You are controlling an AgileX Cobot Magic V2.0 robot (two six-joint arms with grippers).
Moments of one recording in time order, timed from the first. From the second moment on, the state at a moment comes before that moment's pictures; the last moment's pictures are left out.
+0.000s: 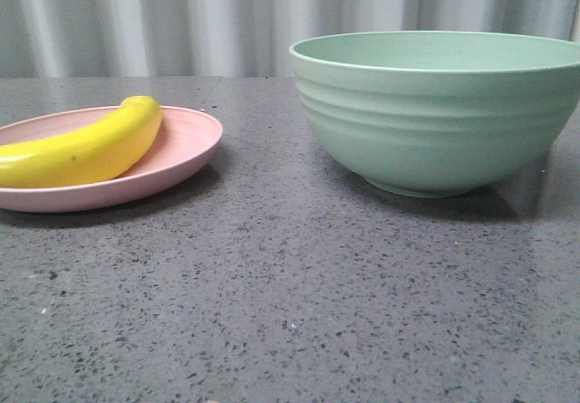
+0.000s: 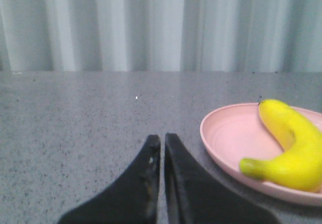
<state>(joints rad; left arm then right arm) -0.07 0.01 -0.07 -0.09 0.10 0.01 -0.15 0.00 -0.08 -0.02 0.22 0.03</state>
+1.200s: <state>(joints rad) -0.26 0.72 -0.53 -0.12 0.23 0.04 -0.15 0.37 -0.38 0.06 0.40 0.03</state>
